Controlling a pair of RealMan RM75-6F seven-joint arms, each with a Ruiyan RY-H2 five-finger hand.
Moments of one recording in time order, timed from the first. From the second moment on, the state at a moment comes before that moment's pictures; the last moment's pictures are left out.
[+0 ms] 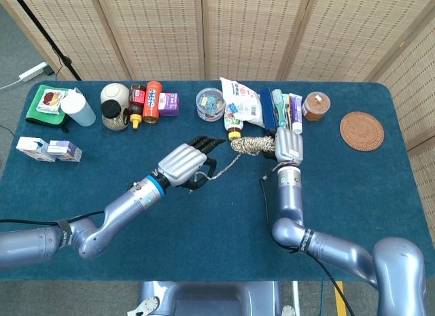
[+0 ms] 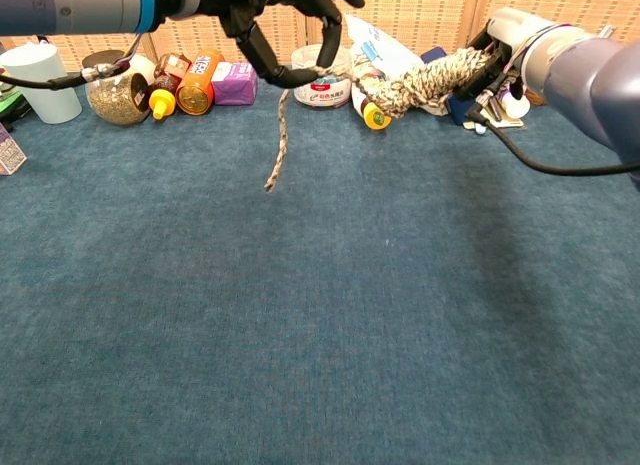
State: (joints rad) left arm -1.08 -1.31 -0.26 -1.71 1.03 0.73 0.13; right arm 0.96 -1.73 0.44 -1.24 -0.46 1.14 -0.45
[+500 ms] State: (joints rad) left arm -1.15 -1.37 -0.37 -1.68 0.85 0.78 0.12; right arm 0.91 -1.67 0.37 -1.39 -0.54 1.05 -0.45
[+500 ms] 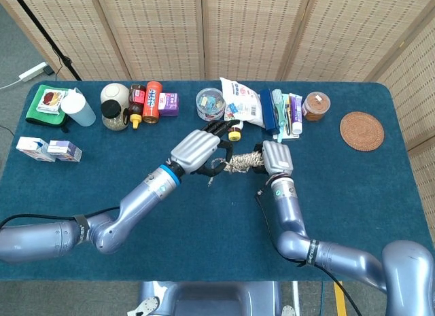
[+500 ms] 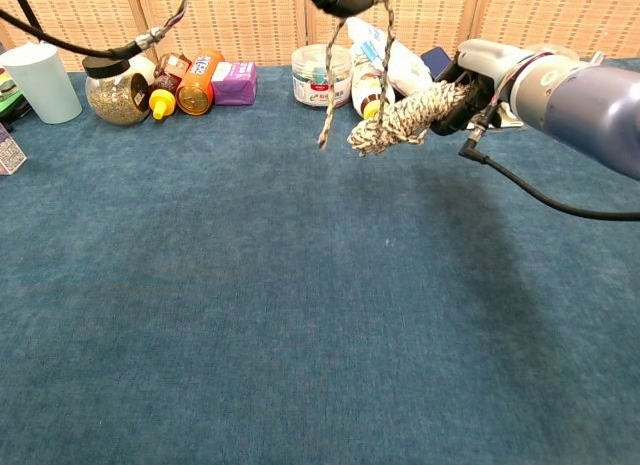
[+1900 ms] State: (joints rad) left arm -1.19 -1.59 -0.32 -1.27 0.67 0.73 0.12; right arm 0.75 -1.35 0.50 -1.72 -1.00 0.57 0.27
